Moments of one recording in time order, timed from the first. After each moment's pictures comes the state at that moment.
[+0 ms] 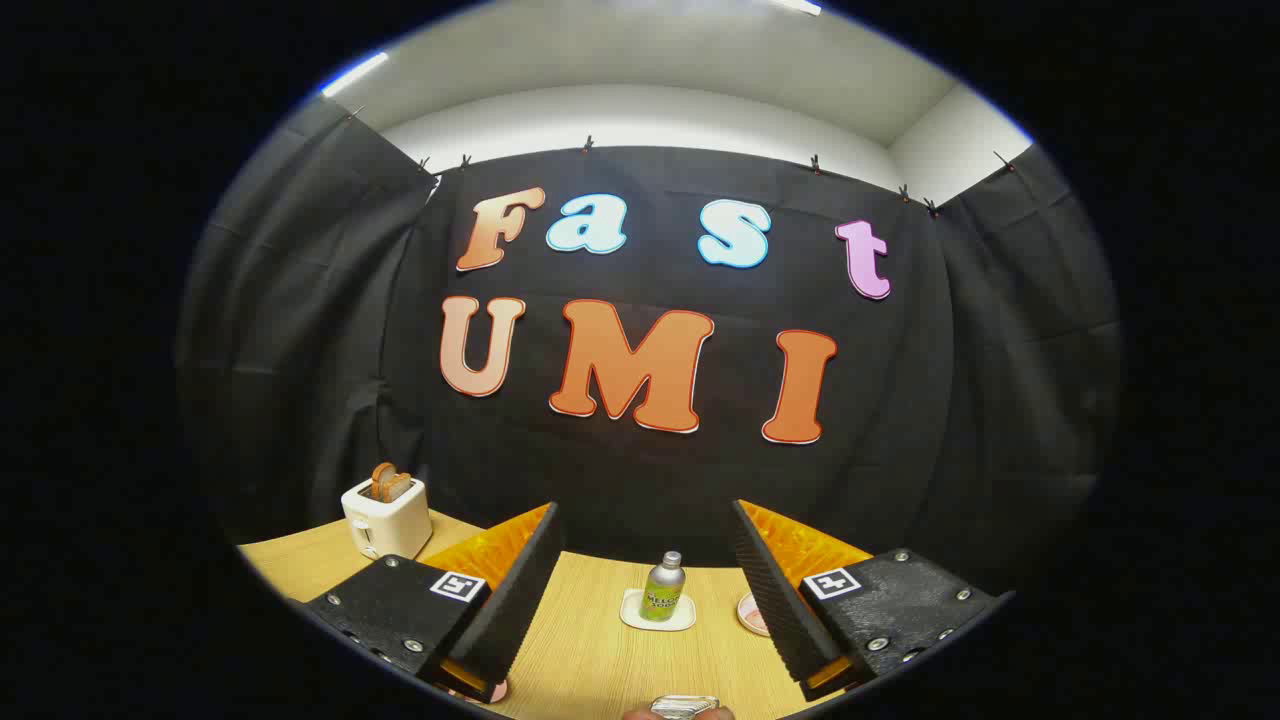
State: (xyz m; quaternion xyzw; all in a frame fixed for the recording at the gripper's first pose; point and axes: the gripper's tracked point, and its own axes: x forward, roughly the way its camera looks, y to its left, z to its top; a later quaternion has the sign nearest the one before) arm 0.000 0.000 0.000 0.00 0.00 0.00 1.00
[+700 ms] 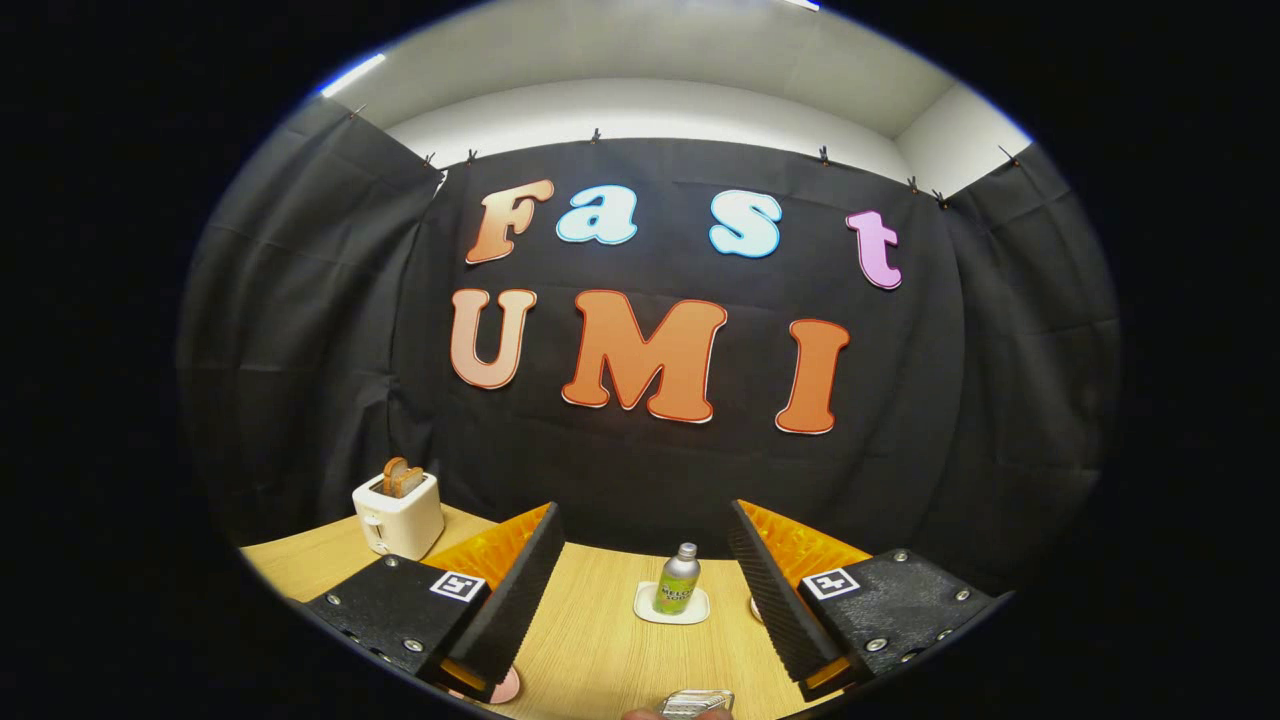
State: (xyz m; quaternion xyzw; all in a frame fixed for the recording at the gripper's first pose) arm 0.001 0.015 -0.005 0.00 0.01 0.02 1.00
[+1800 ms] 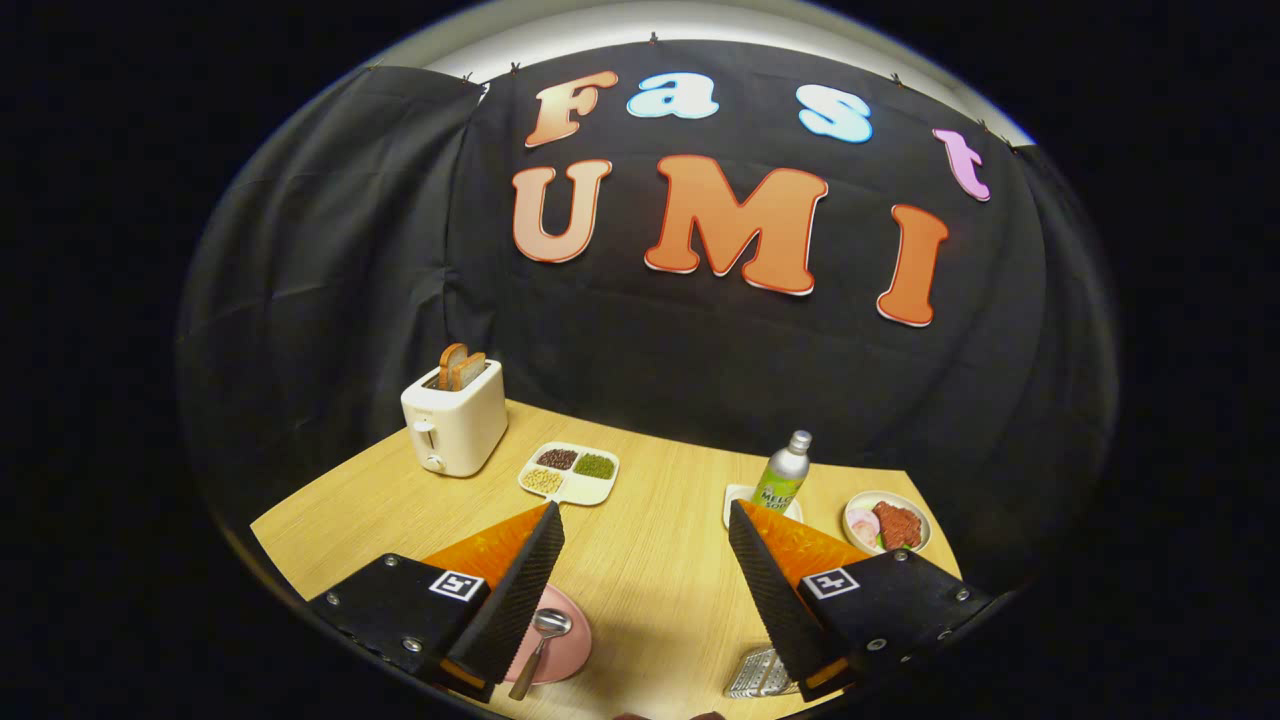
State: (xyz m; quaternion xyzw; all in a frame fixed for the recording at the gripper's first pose) arm 0.014 0.132 -0.138 -0.01 0.20 0.11 0.97
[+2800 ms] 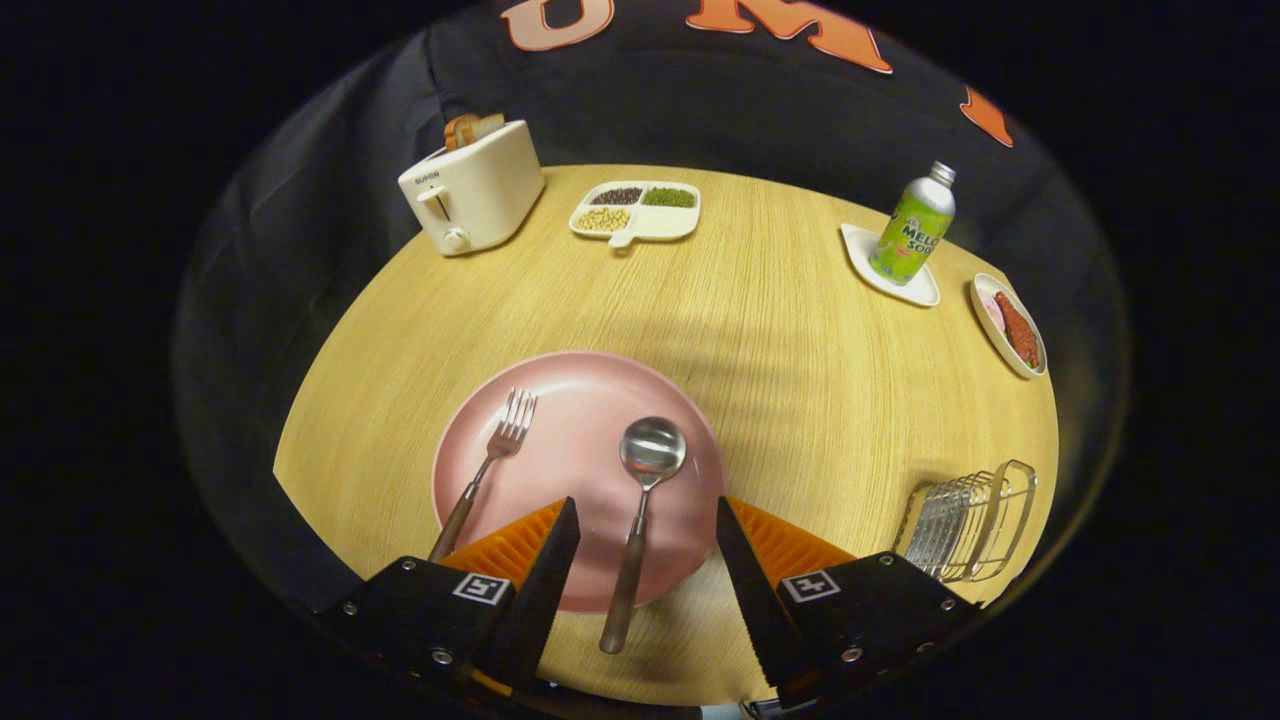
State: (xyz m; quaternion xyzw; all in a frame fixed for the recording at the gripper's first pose) arm -0.080 0.209 -0.326 0.00 0.53 0.16 0.83
